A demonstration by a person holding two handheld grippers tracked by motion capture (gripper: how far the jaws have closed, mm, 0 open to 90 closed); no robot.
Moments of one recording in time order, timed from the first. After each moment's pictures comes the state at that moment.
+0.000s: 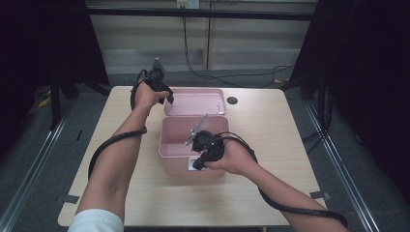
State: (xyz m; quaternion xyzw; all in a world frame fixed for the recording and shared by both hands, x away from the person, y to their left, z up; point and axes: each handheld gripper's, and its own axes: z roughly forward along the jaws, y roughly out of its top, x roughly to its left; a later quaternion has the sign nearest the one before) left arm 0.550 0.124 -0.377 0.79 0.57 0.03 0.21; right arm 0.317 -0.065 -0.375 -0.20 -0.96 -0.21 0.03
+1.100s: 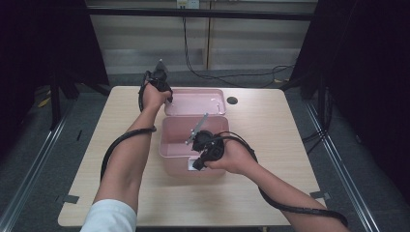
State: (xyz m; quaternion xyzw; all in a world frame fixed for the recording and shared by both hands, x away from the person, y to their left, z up) left arm 0.567 0.114 -0.396 0.77 0.60 0.05 0.21; right arm 0.318 -0.066 -0.375 -0.20 -0.96 -0.21 0.04
